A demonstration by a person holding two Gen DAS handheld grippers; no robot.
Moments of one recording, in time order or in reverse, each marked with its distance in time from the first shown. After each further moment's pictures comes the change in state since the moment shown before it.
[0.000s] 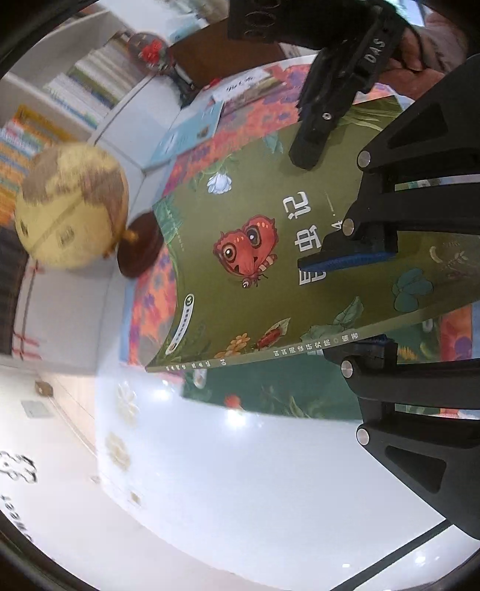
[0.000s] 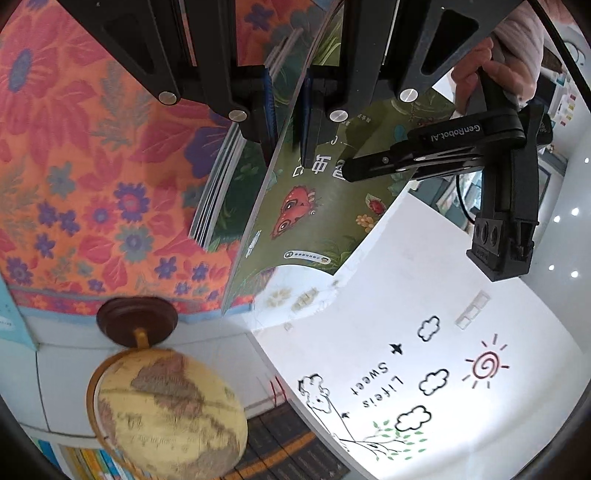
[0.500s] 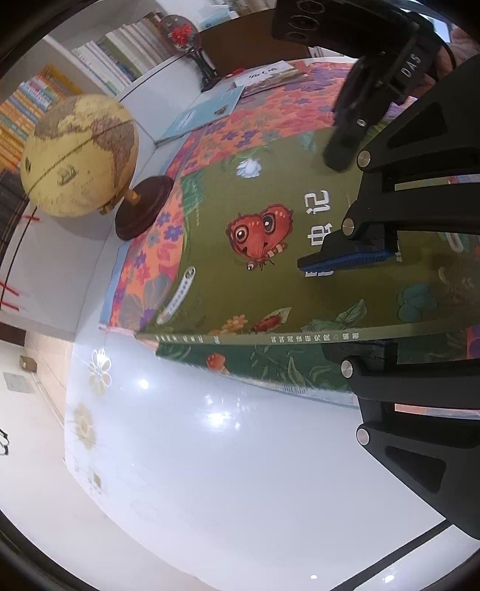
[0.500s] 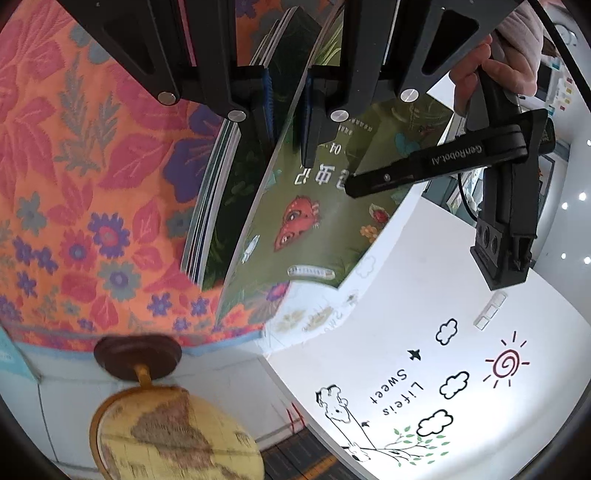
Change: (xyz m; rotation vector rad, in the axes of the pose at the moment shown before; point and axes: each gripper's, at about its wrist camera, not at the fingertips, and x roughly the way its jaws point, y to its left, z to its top) left arm 0.027 0.037 0.001 -0.113 0.023 -0.012; right arm 0.039 -0.002 -0.015 0.074 0.047 -0.025
